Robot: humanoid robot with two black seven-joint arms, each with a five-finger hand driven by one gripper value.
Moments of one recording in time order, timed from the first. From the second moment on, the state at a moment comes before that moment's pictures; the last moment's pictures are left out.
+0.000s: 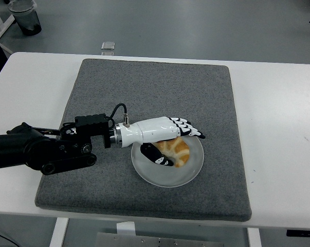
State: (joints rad) left arm -0.98 0.37 0.05 -1.18 1.38 0.29 -0.49; right arm 0.04 0.00 -0.14 0.14 0.04 -0.03 -0.06
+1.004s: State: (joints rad) left arm -0.99 0.44 -0.15 -1.18 0.80 -0.04 -0.49; right arm 0.04 0.00 -0.15 0.14 0.04 -0.03 -0.06
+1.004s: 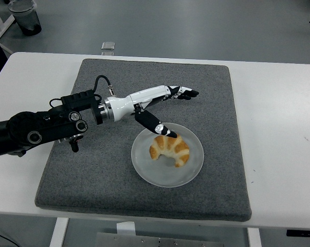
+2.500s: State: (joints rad) left arm -1.00 0.43 -0.44 -0.68 -0.11 -0.28 -0.32; right arm 0.04 0.00 -0.15 0.14 0.04 -0.03 -0.06
